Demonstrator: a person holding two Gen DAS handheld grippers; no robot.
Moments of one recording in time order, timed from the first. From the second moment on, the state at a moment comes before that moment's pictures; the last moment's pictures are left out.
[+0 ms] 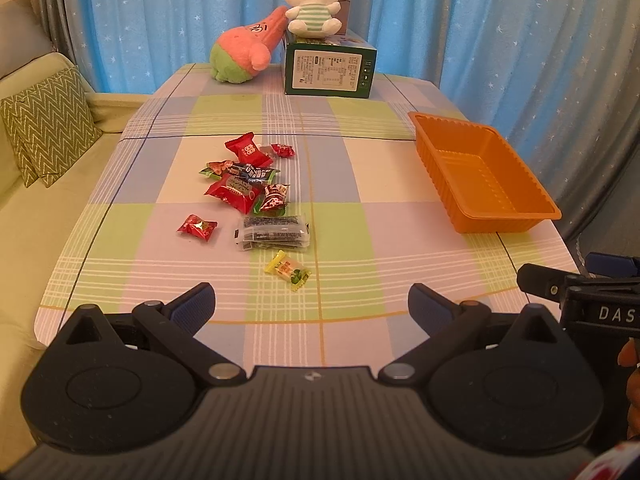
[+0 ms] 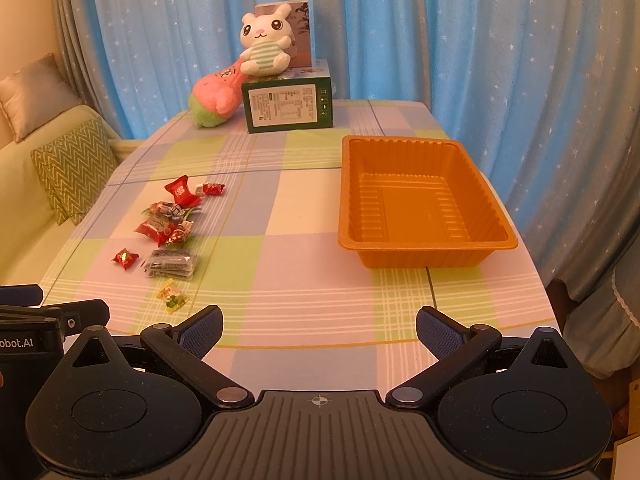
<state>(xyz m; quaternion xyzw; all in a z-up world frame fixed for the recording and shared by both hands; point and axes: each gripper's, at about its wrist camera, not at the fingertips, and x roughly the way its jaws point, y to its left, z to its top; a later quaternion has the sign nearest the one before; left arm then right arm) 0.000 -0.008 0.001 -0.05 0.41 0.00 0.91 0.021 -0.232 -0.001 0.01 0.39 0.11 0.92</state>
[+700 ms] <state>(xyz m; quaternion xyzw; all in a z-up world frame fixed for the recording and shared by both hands) -0.001 -0.007 0.005 -0.05 0.40 0.00 0.91 0.022 -0.233 0.001 0.01 0.39 0.11 0.92</state>
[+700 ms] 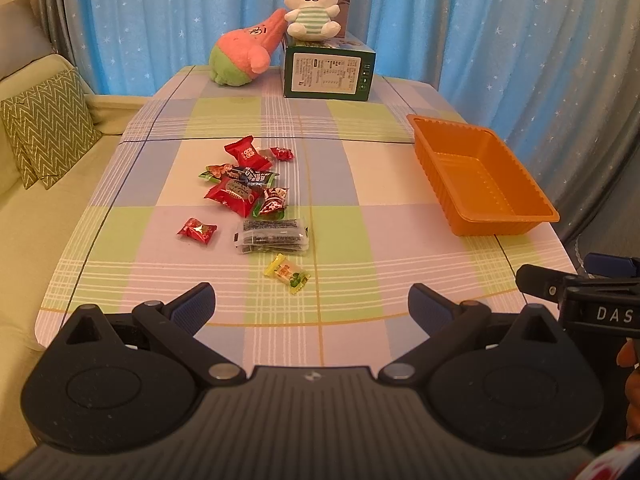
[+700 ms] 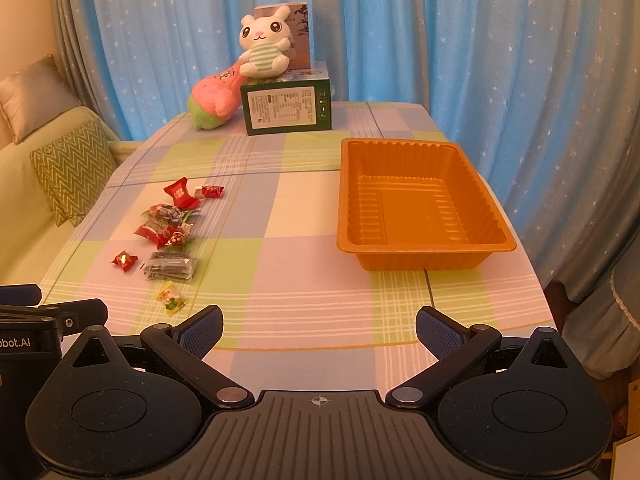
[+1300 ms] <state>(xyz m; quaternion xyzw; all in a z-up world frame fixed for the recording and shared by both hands) -0.002 -0.006 0.010 -0.05 0.40 -0.01 0.92 0.024 -0.234 0.007 0.01 0.39 0.11 0.92</state>
